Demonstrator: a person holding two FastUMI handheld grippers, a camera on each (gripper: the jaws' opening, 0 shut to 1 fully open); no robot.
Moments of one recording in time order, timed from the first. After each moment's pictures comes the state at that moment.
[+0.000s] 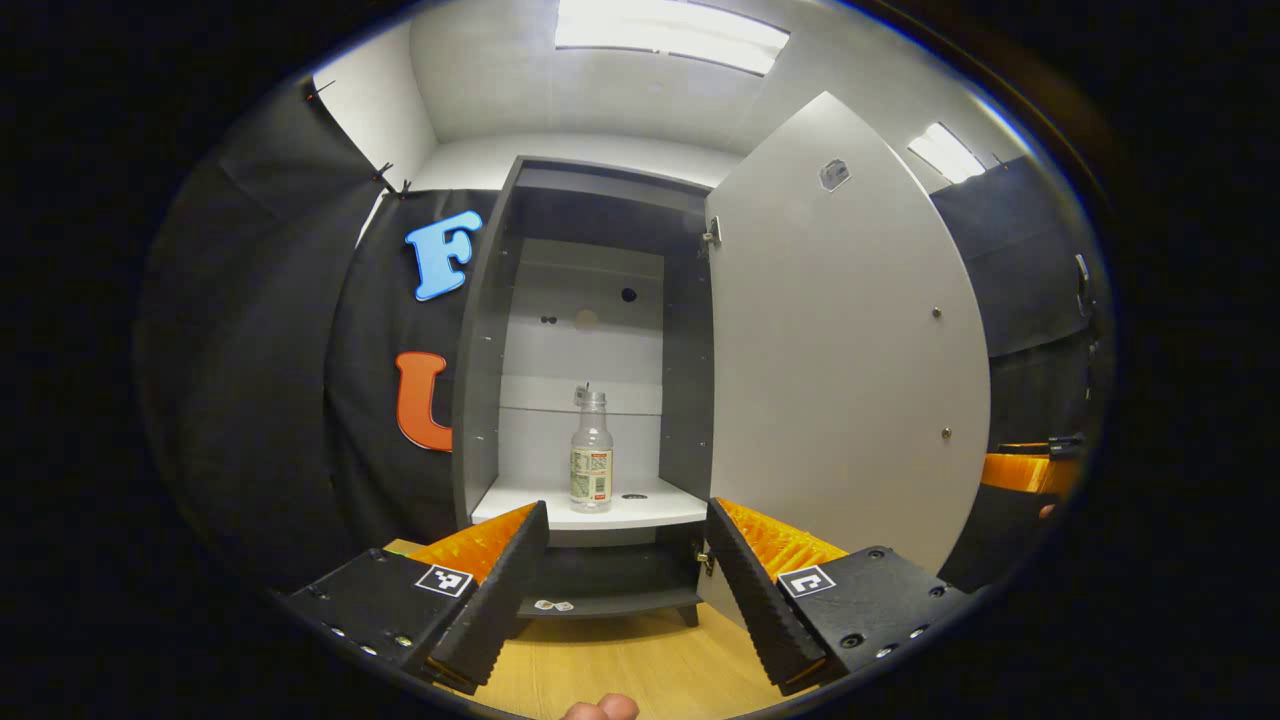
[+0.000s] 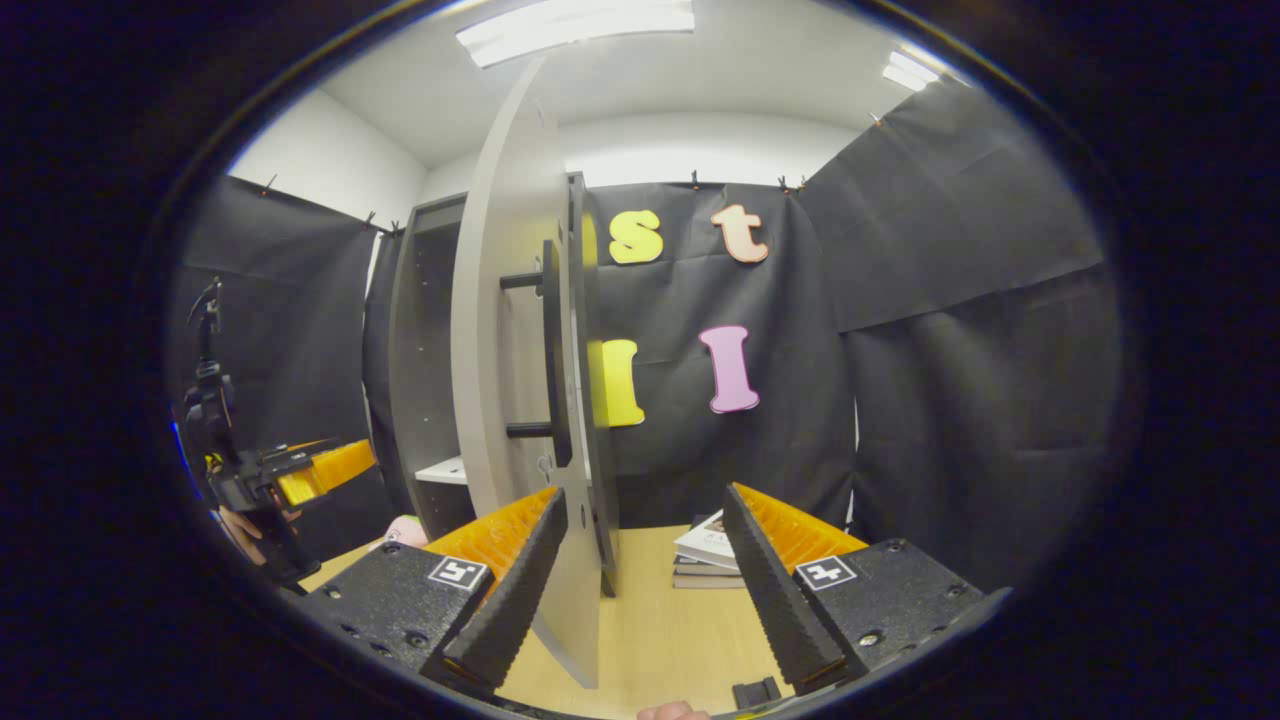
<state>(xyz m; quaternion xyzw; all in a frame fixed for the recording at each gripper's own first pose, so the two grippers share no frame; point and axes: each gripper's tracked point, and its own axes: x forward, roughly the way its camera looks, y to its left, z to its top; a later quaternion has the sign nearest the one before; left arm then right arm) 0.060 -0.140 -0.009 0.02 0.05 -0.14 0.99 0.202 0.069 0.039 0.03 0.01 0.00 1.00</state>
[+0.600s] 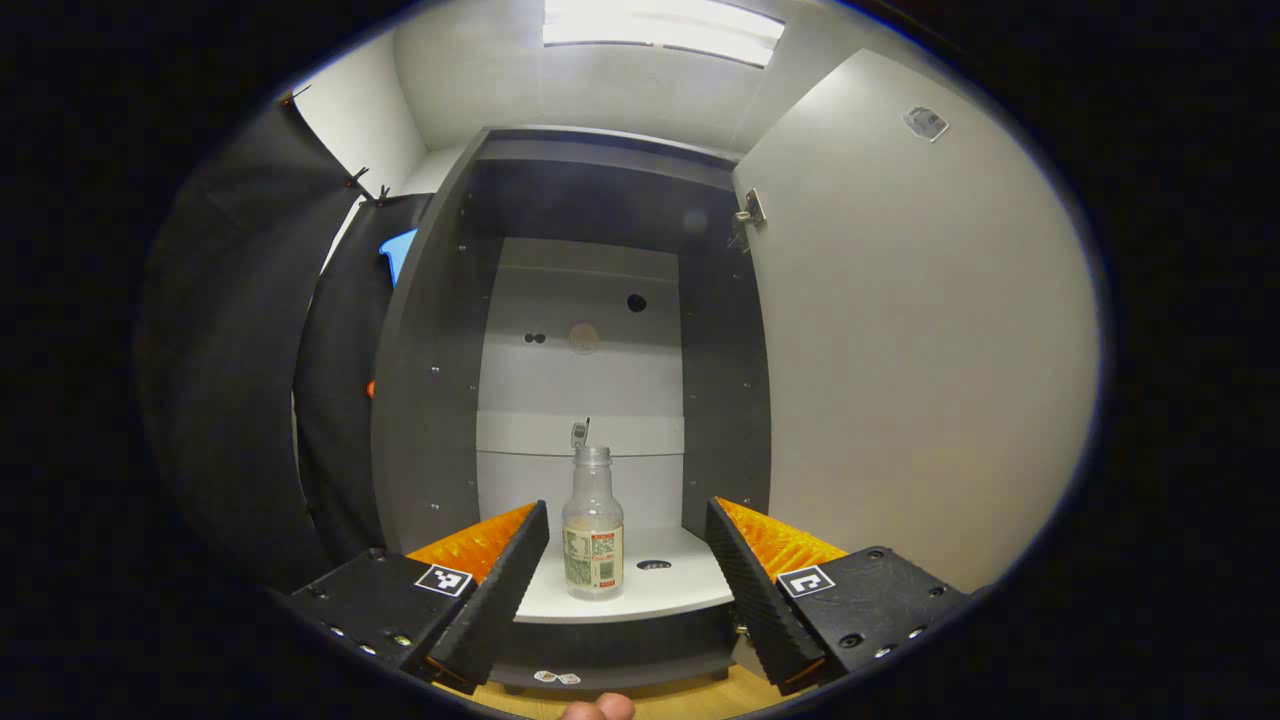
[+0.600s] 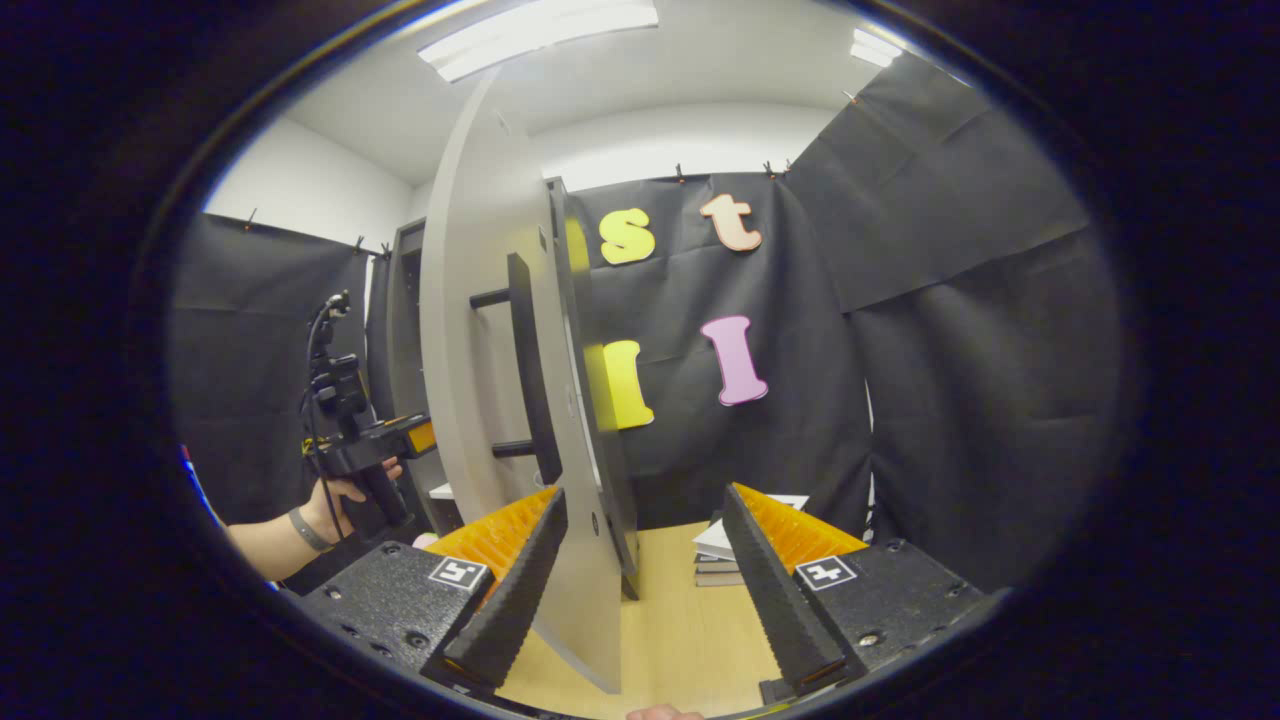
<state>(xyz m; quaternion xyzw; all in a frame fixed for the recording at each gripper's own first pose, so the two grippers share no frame) 0.232 -0.160 0.009 0.06 0.01 -0.12 0.99 0.209 0.056 0.044 0.08 0.01 0.01 1.00</state>
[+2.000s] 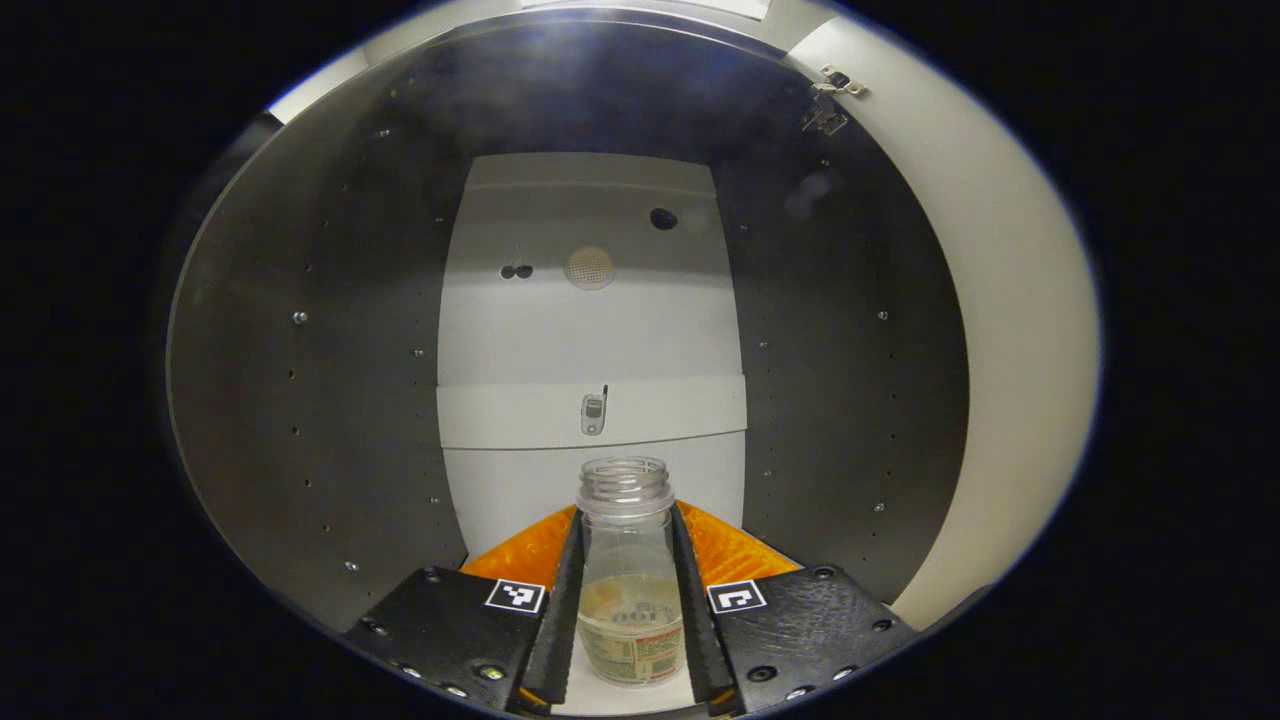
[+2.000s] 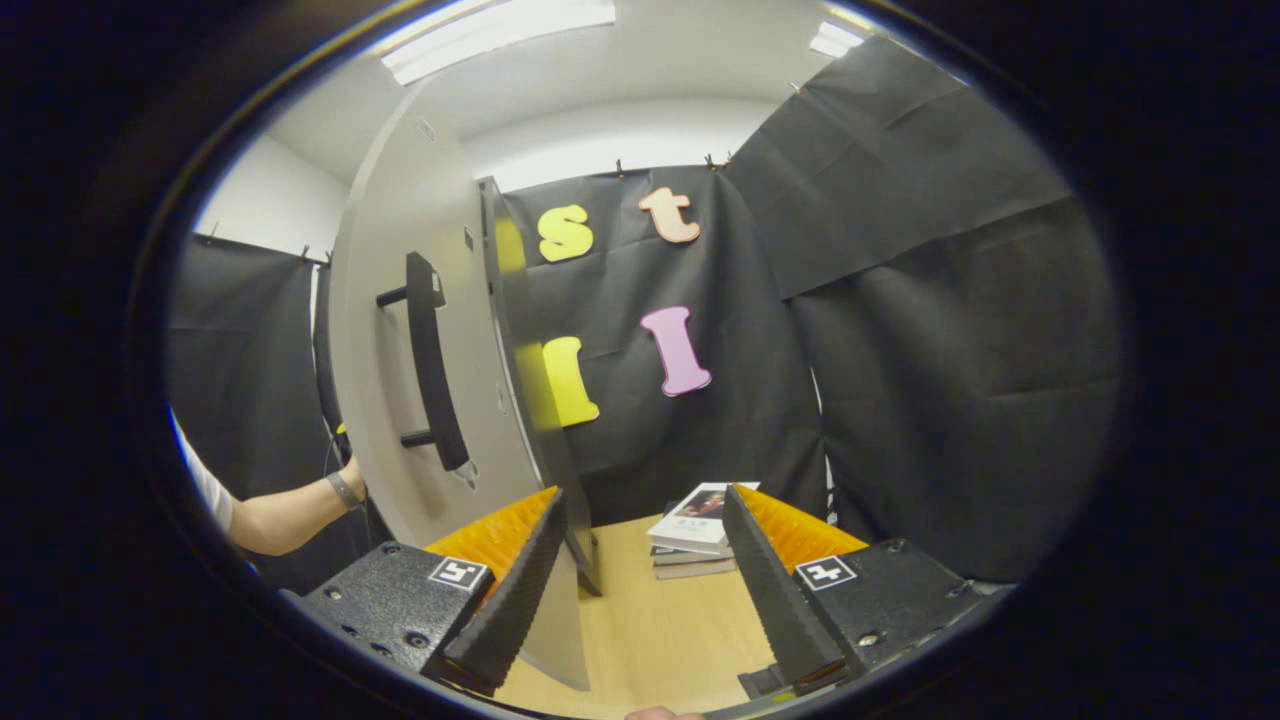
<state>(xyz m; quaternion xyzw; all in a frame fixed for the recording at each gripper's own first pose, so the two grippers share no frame) 0.387 -0.151 -0.044 0.08 0.08 -0.11 0.99 0.207 0.015 0.028 0.11 0.02 -0.06 0.99</state>
